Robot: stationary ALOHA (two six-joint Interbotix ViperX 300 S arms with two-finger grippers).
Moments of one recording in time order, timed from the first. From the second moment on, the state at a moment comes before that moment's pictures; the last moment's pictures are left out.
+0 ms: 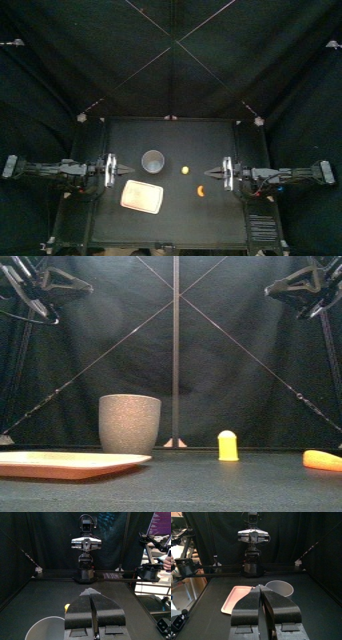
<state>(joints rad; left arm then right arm) 0.00 -0.96 1.19 0.00 -0.29 0.00 0.00 -0.97 1.17 0.00 -0.30 0.00</state>
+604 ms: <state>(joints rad) 0.00 -0.95 1.23 -0.02 -0.29 0.00 -0.10 -0.49 1.15 0.03 -0.30 0.02</state>
